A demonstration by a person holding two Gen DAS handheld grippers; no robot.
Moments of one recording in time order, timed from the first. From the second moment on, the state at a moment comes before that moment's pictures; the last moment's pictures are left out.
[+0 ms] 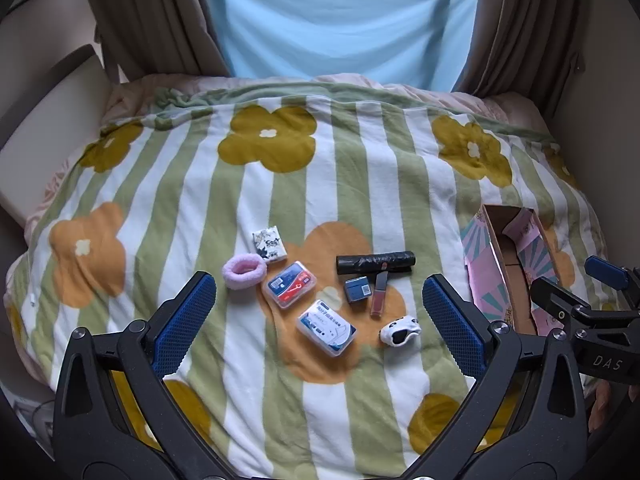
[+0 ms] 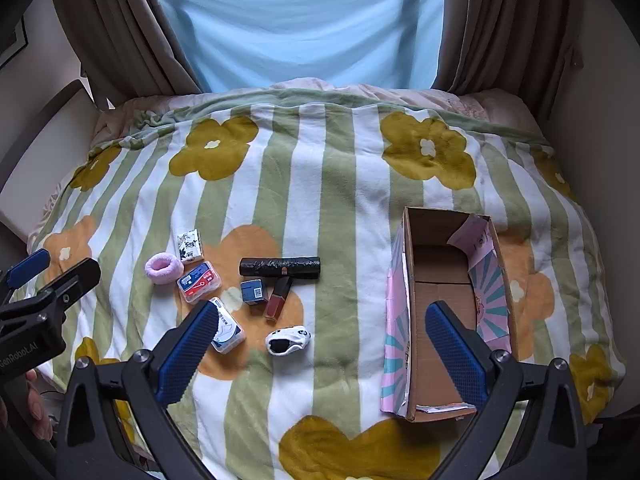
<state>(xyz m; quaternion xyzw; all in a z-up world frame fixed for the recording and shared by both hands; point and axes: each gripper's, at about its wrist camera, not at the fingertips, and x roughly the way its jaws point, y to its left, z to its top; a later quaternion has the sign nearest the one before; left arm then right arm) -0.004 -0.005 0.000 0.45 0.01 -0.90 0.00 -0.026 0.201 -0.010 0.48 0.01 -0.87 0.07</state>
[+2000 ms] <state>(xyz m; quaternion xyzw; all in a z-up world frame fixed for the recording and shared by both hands) 0.002 -0.007 -0.005 0.45 0.03 -0.89 0.01 -0.027 0.200 0.000 0.48 0.01 -0.88 0.06</state>
